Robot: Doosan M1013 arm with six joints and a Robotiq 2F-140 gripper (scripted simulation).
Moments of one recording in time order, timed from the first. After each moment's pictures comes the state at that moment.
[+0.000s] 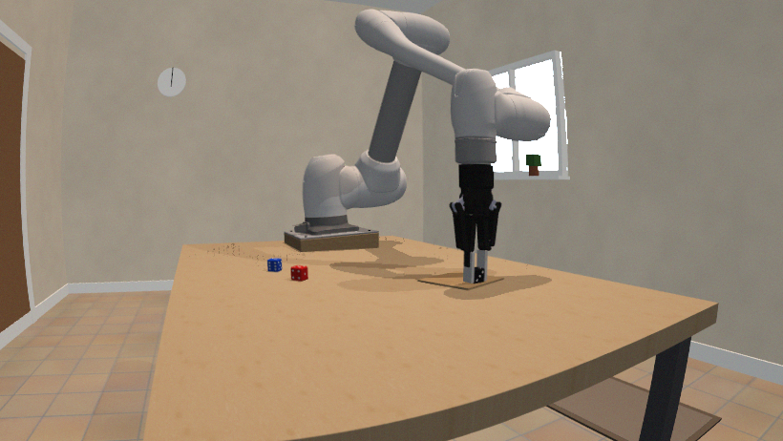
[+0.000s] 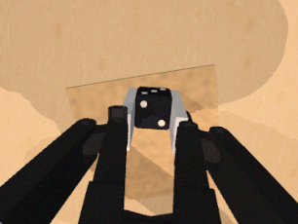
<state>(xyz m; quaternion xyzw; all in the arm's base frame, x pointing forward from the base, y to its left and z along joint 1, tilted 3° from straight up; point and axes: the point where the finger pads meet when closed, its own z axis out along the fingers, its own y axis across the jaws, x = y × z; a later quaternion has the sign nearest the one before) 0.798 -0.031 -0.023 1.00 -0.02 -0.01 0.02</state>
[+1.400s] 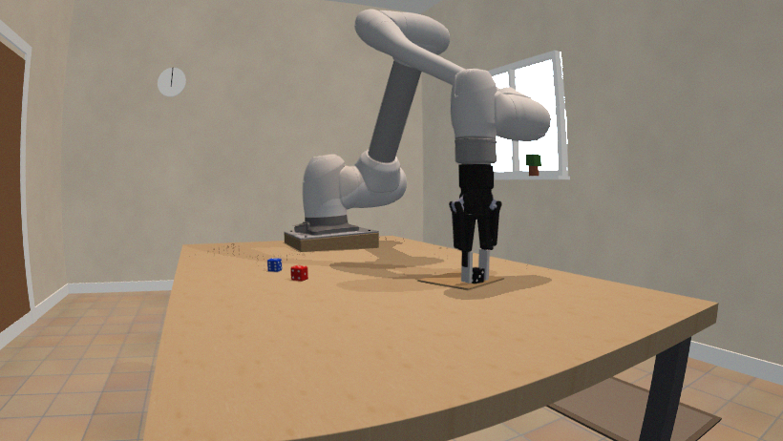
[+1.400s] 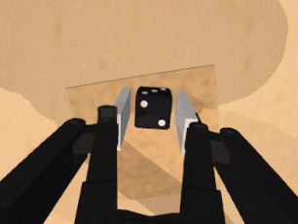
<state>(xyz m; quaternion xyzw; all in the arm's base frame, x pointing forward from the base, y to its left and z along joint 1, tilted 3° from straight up) 0.798 -0.031 -0.023 1.00 -0.02 -0.01 0.02</state>
